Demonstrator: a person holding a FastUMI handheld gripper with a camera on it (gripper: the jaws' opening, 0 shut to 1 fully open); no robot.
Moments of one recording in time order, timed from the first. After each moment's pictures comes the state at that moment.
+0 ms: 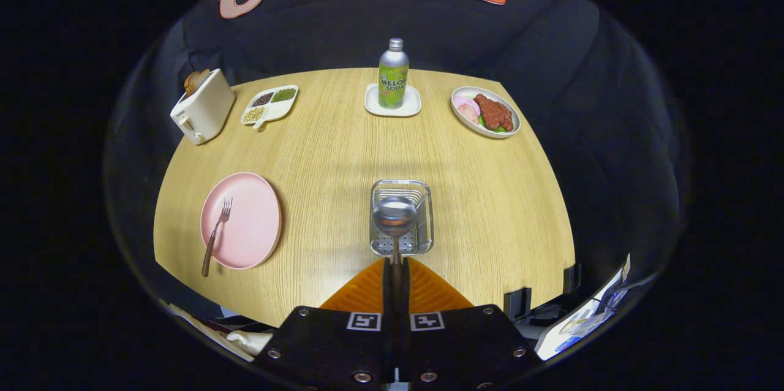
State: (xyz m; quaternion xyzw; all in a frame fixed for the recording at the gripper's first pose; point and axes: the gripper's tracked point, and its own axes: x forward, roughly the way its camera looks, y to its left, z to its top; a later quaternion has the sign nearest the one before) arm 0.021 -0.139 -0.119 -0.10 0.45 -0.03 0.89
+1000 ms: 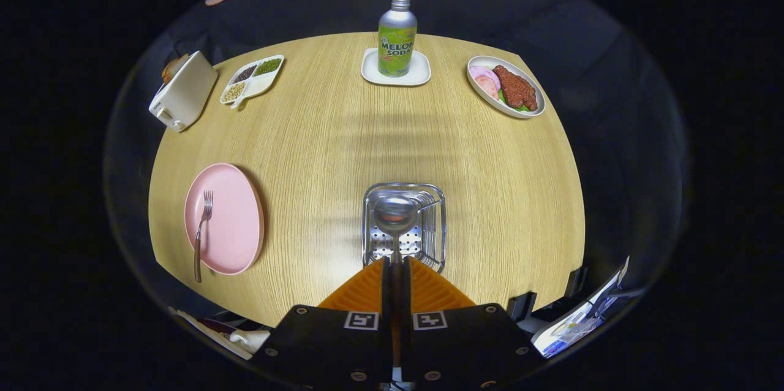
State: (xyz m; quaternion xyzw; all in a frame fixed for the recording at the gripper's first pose) arm 0.056 -0.141 -0.146 -0.11 0.52 -0.03 0.85
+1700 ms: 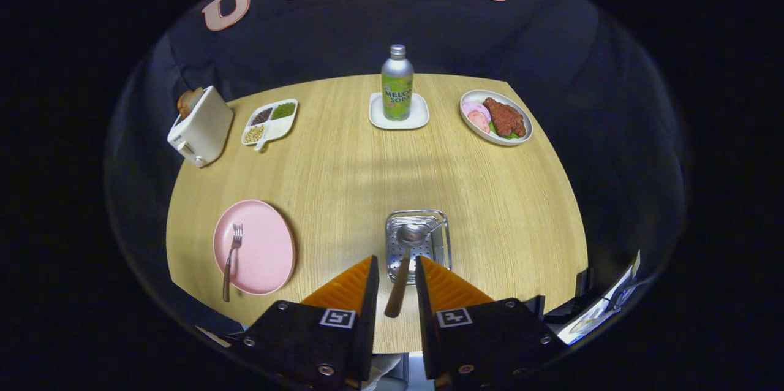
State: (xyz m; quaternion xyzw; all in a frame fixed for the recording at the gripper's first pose) arm 0.051 -0.102 -0.095 -0.07 0.41 -0.02 0.91
